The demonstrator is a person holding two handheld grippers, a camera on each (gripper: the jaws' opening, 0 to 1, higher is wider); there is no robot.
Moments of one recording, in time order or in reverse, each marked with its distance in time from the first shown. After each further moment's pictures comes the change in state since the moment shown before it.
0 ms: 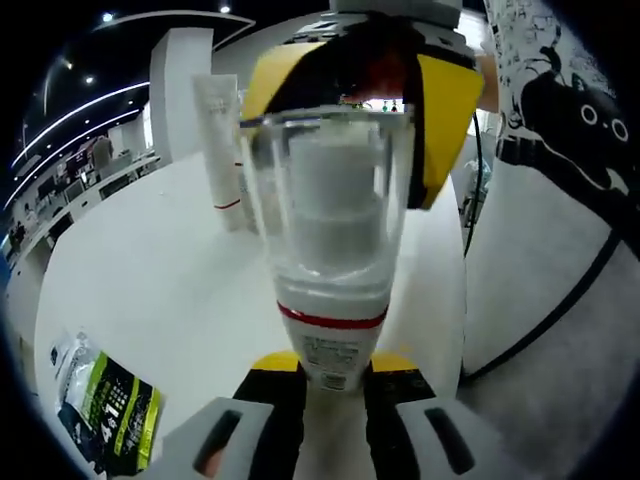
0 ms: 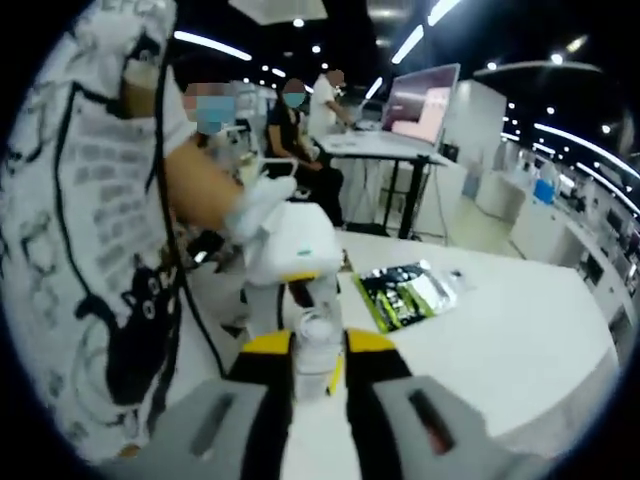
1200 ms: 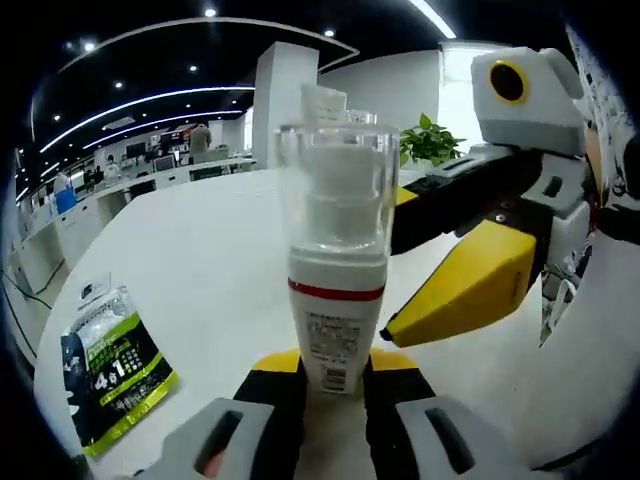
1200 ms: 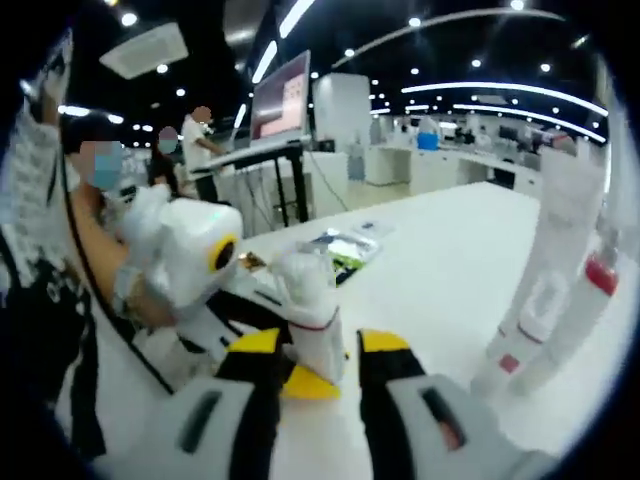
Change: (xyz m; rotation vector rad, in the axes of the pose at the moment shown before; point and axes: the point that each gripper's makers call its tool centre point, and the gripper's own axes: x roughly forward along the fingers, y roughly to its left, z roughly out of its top) left arm 0.019 0.046 0.019 -0.260 -0.153 0.360; right arm -0.002 -0.042 -0.050 0.466 -0.147 -0.454
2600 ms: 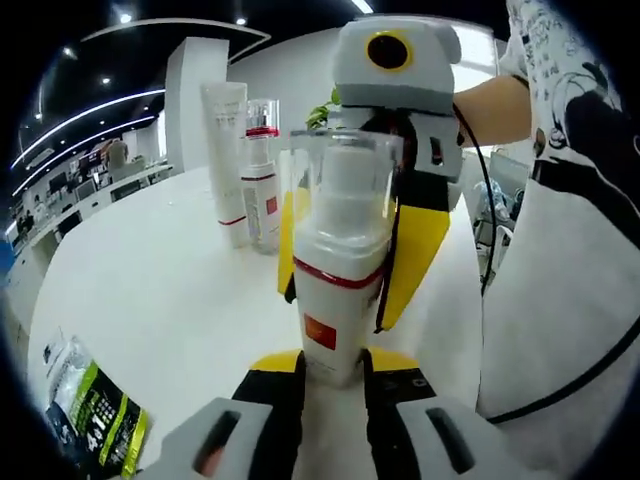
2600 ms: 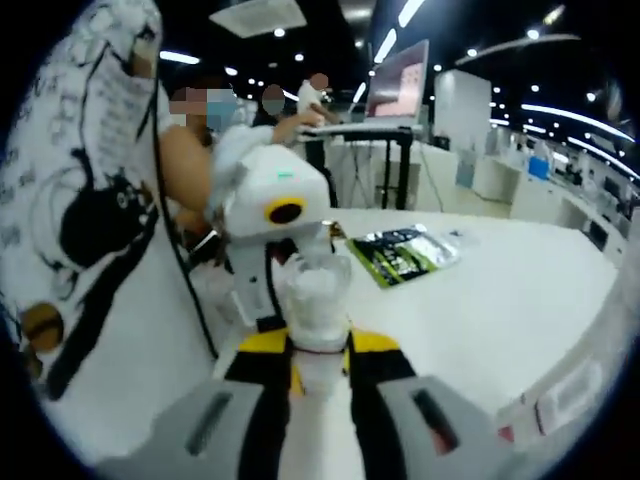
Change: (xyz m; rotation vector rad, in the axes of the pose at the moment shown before) left arm -0.016 -0.040 -0.013 0.199 0.069 -0.313; right arm -0.013 0.023 -0.023 -0.275 0.138 0.436
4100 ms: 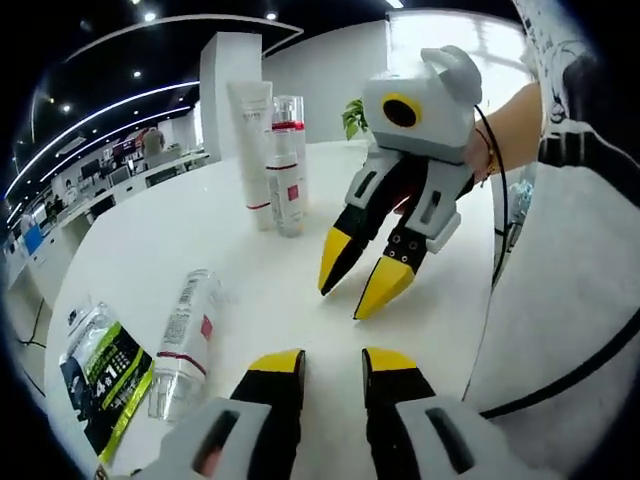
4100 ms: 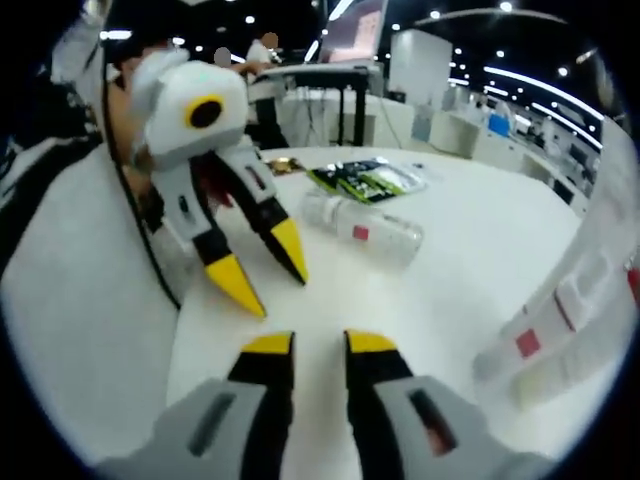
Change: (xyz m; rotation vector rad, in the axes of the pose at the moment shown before) left arm -0.013 0.002 -0.009 -0.067 0.044 0.148; right arm -0.001 -0.012 -0.057 0.052 0.163 -0.178
